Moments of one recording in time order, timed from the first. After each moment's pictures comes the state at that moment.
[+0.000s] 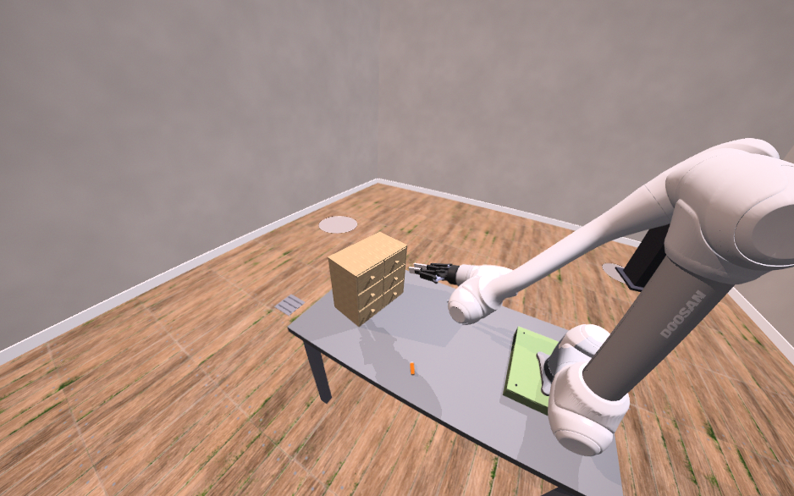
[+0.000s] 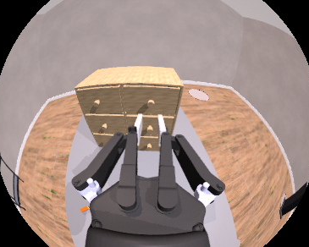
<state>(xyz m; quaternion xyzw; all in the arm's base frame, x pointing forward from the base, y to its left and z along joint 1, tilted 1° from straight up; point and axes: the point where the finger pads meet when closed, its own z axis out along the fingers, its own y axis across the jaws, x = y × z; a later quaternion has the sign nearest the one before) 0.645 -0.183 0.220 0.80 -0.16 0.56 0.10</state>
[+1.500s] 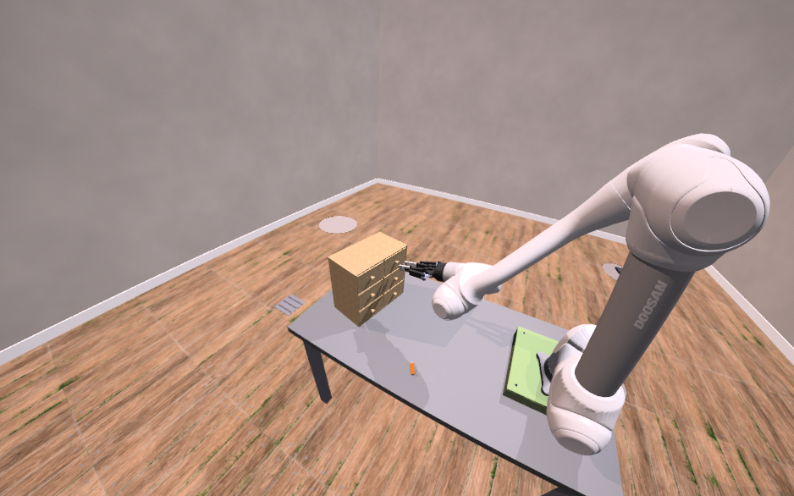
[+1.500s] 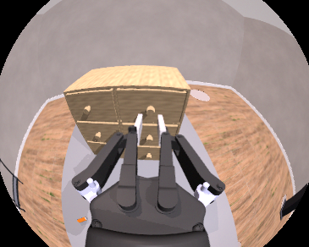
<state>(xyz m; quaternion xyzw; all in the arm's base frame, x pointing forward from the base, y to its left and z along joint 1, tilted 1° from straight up) 0.695 -0.203 0.203 0.80 -0.16 0.56 0.10</state>
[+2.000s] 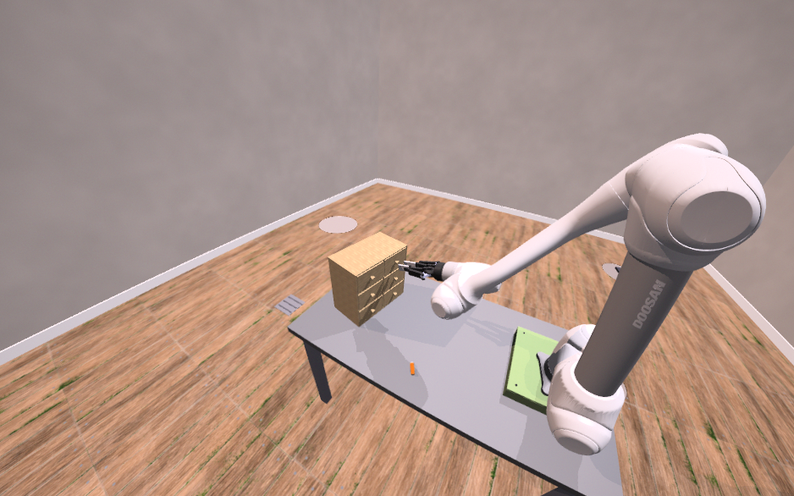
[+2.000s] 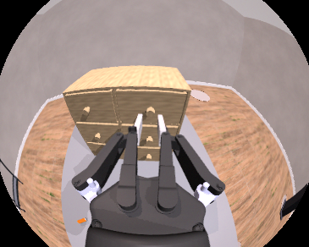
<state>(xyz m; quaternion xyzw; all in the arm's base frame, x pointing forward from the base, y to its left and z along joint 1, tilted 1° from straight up) 0.699 -0.205 0.203 0.80 -0.16 0.56 0.10</state>
